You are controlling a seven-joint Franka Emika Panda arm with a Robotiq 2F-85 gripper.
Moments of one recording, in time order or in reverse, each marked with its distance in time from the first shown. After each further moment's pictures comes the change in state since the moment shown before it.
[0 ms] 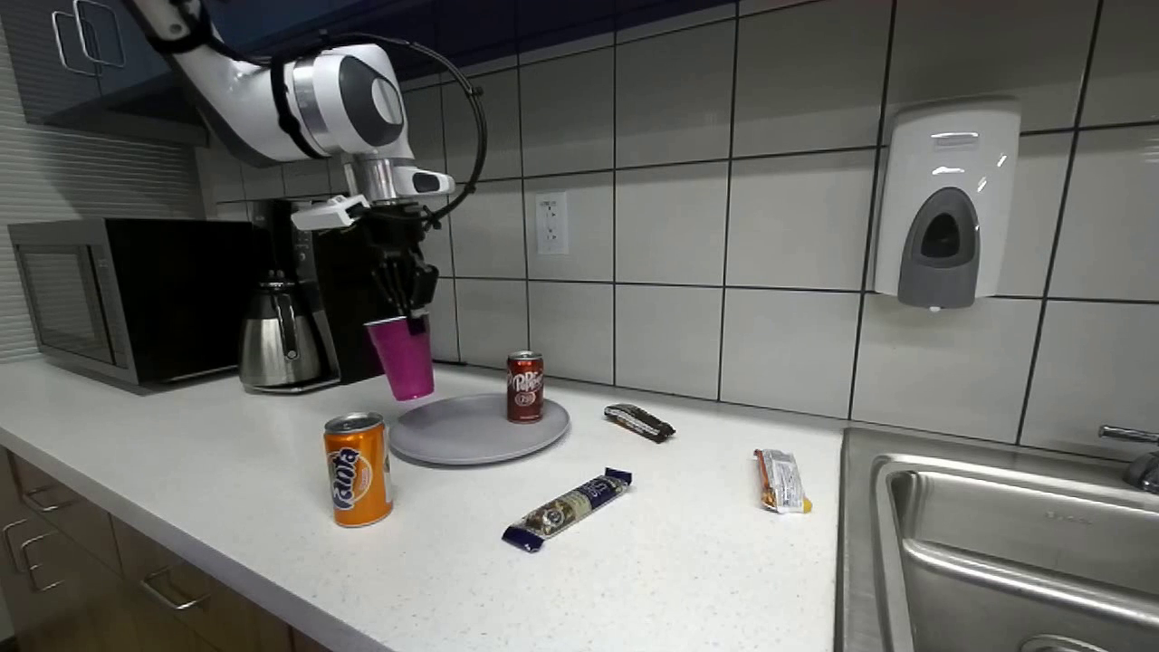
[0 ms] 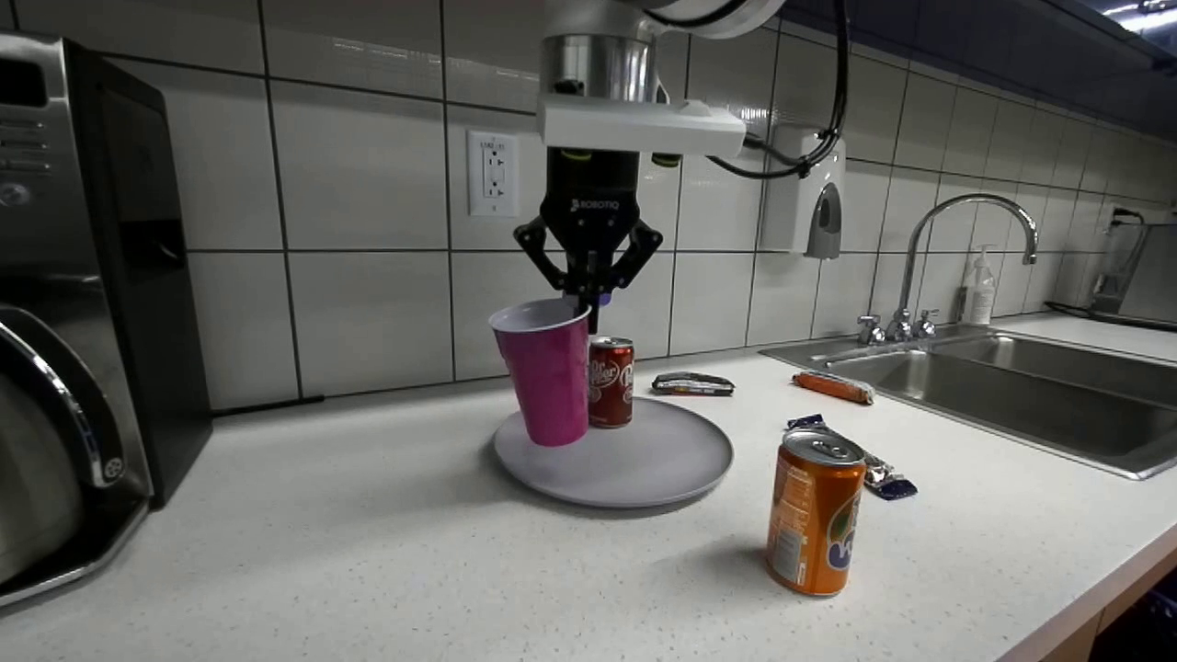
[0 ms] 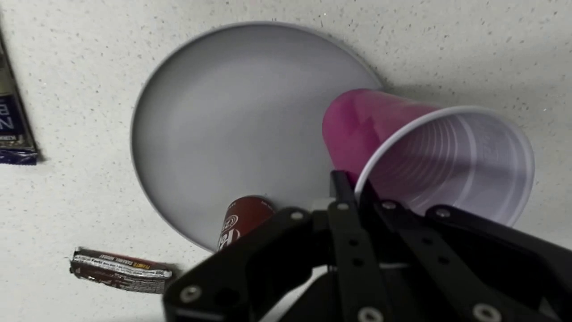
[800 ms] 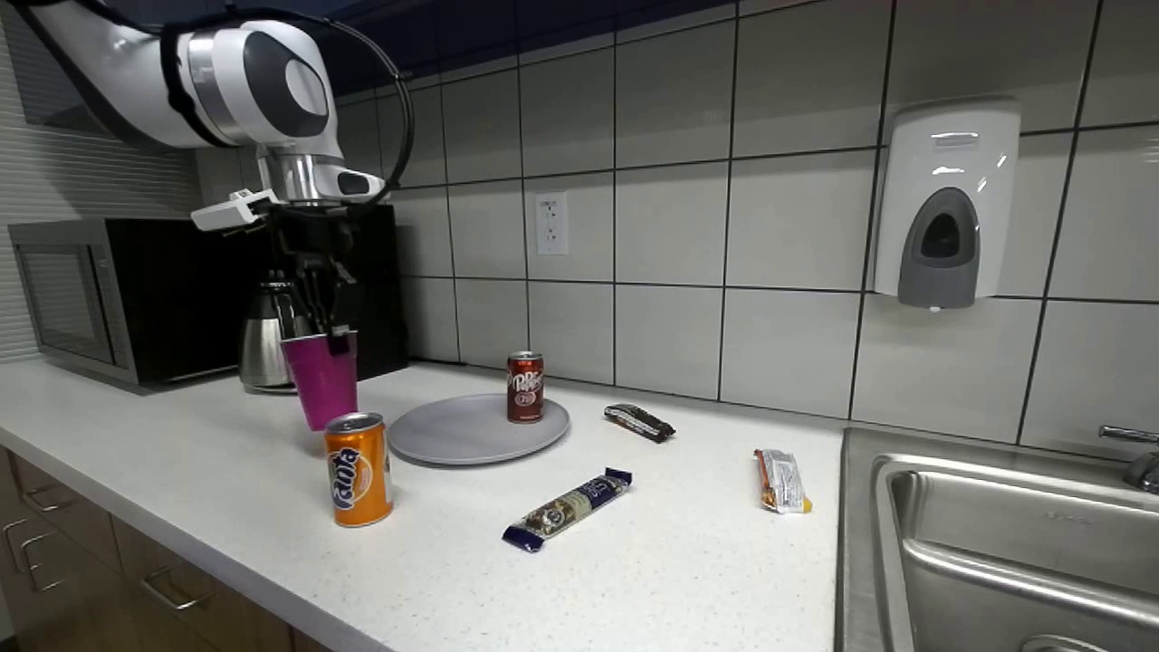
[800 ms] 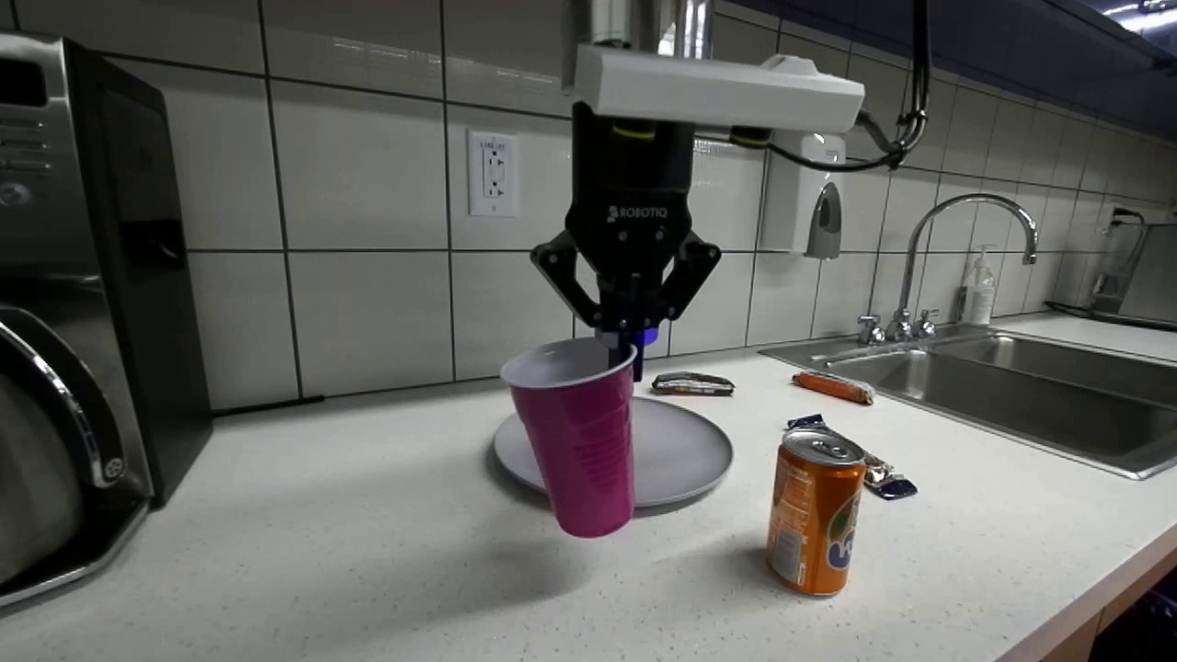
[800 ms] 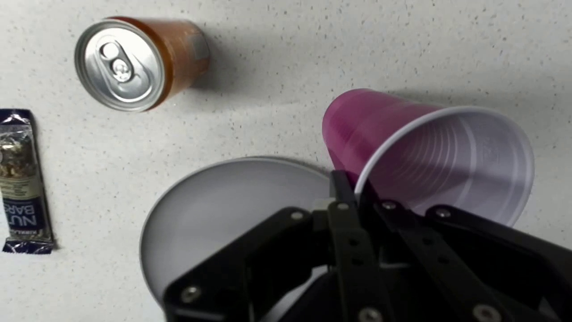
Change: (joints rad) arm 0.001 -0.184 0.100 -0.247 0.068 -0.015 0.002
